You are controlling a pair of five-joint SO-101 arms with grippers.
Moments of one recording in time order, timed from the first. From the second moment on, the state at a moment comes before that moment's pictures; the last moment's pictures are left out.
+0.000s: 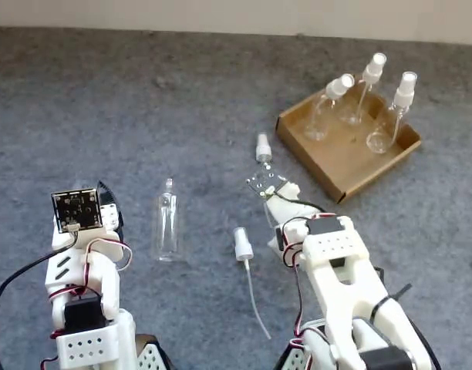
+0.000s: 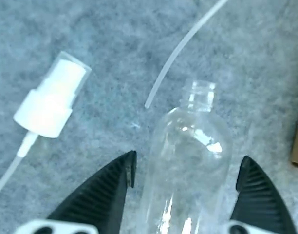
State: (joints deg) left arm -17.8 -103.7 95.9 36.5 -0.3; right arm -15.7 -29.0 61.6 45.5 33.6
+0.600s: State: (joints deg) left arm -17.8 -103.7 95.9 36.5 -0.3; right arm -15.6 -22.4 60.0 43.6 33.8
